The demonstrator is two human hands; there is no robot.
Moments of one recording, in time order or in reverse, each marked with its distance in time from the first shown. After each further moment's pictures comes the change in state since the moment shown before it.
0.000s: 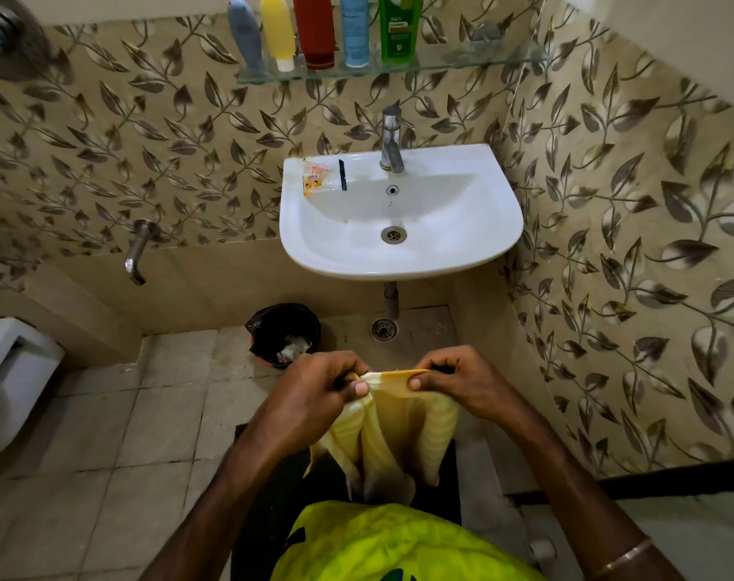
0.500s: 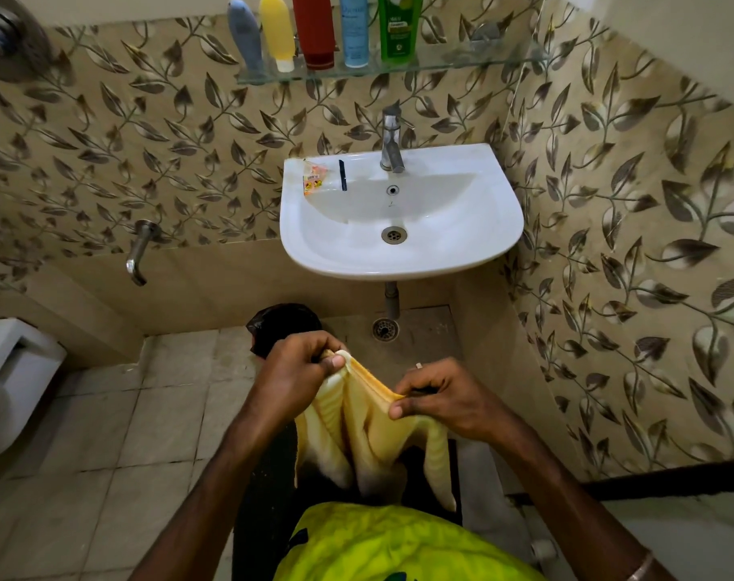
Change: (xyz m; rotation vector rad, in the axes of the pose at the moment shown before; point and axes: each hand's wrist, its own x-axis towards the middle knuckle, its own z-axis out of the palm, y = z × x) left_hand 0.020 -0.017 -0.008 -0.156 0.184 -0.137; right_hand -0.011 -0.023 0.023 0.106 -0.135 -0.125
